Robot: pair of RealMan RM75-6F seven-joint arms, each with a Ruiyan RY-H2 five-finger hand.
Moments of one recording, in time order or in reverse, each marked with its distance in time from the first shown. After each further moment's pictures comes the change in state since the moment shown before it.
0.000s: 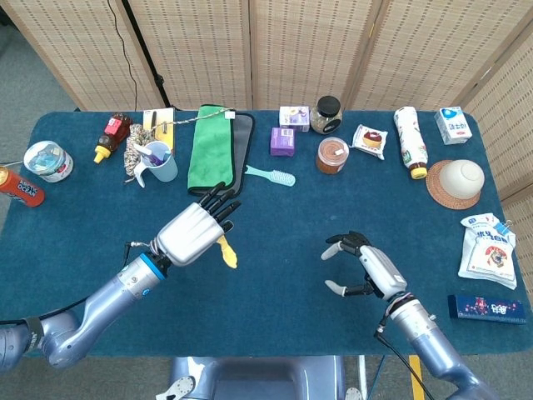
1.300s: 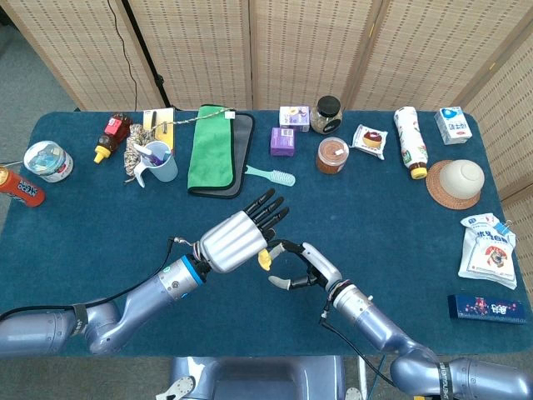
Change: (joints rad) left arm -0.147 -0.170 0.012 0.101 0.053 0.042 0.137; right arm 0.177 -0.254 0.110 0.144 0.137 -0.261 0.345
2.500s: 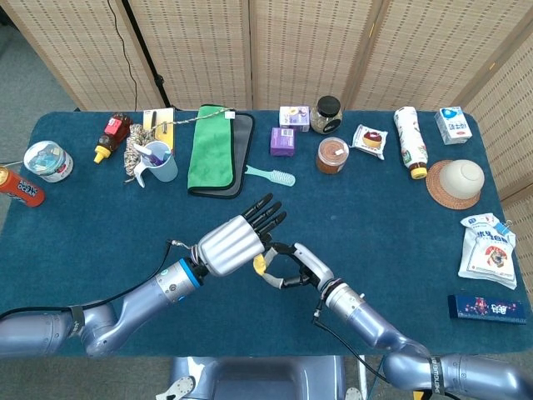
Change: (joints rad) left arm -0.002 0.011 0.034 -0.004 0.013 0.010 0.001; right arm 0.029 -0.032 0.009 0.029 0.016 -0.035 0.007
